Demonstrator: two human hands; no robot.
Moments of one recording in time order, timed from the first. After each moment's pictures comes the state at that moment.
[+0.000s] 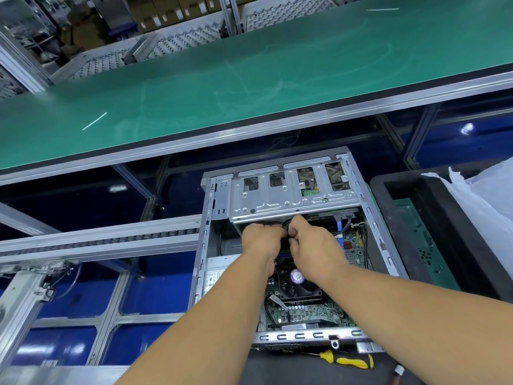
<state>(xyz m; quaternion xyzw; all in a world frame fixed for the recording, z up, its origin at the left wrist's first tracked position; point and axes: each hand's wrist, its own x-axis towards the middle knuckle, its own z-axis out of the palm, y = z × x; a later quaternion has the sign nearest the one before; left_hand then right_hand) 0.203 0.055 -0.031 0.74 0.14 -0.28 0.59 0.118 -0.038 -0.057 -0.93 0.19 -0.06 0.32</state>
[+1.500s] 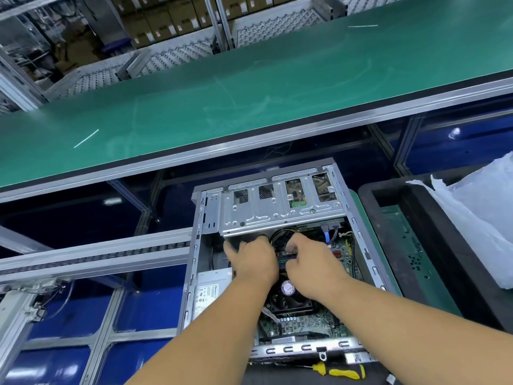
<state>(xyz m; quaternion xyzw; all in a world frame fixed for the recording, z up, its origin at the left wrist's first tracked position) 0.206 0.053 -0.054 0.97 -0.18 -0.13 -0.03 0.098 -0.044 -0.036 -0.87 0.25 0.01 0.41</state>
